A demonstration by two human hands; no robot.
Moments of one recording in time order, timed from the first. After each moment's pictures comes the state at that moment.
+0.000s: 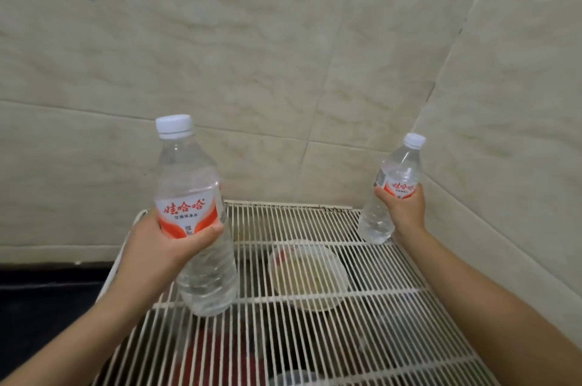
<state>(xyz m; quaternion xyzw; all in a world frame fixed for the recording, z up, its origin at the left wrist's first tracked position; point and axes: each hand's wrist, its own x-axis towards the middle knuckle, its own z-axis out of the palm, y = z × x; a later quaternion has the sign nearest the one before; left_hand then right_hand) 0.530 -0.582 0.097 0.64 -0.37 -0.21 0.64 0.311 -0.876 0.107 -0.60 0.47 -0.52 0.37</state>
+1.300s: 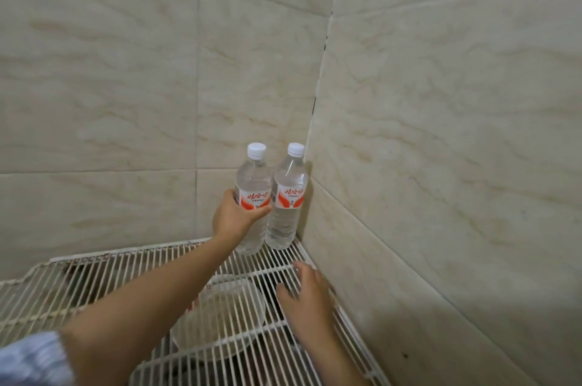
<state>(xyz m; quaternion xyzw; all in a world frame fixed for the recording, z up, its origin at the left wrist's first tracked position) 0.414 -0.859 0.099 0.69 -0.39 -0.20 0.58 0.251 -0.801 0.057 -0.74 0.56 -0.27 0.25</state>
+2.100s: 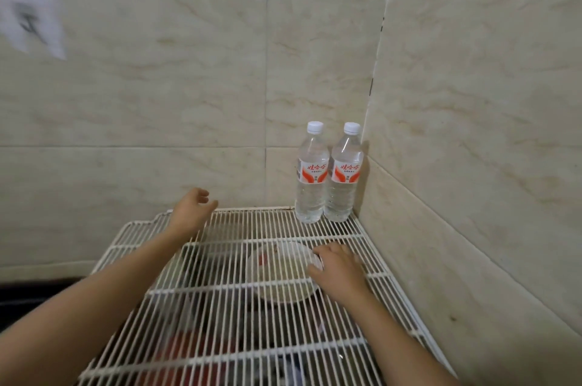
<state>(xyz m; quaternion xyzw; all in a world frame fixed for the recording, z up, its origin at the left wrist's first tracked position) 0.522 -0.714 0.084 0.81 -0.32 -0.09 0.49 0.261 -0.796 0.048 -0.89 0.43 -0.10 0.13</state>
